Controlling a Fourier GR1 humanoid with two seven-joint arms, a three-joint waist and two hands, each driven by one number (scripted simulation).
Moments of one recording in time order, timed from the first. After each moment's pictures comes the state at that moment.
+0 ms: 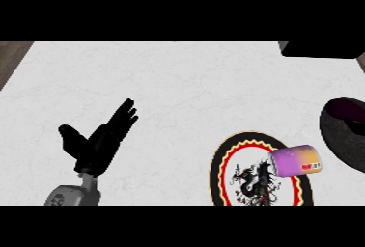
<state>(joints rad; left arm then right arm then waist) -0.09 0.10 -0.14 -1.54 0.22 -0.06 0.22 -0.59 -0.61 -0.49 -0.32 0.60 -0.49 -0.36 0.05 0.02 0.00</state>
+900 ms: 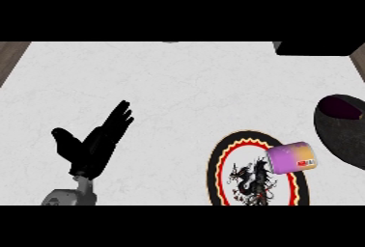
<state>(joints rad) -0.07 0.10 -0.13 -1.56 0.22 -0.06 0.22 -0.50 -0.73 -0.77 -0.20 0.24 0.09 -0.69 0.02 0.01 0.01</state>
